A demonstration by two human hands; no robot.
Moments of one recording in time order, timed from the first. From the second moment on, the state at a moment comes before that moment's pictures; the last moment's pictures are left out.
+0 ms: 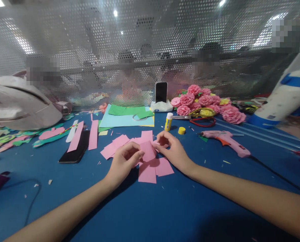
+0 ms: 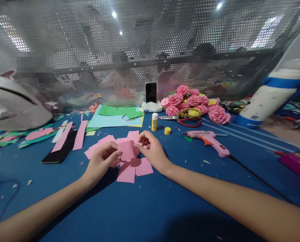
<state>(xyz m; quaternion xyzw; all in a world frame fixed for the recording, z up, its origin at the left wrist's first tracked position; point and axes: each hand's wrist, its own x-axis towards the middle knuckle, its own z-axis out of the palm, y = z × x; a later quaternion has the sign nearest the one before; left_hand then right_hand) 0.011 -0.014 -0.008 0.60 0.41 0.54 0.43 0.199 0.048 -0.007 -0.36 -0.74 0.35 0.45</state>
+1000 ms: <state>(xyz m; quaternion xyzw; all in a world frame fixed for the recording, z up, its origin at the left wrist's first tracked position) 0.016 -0.013 -0.004 0.55 0.44 0.49 0.51 0.195 0.037 -0.001 -0.30 -0.68 0.55 0.38</state>
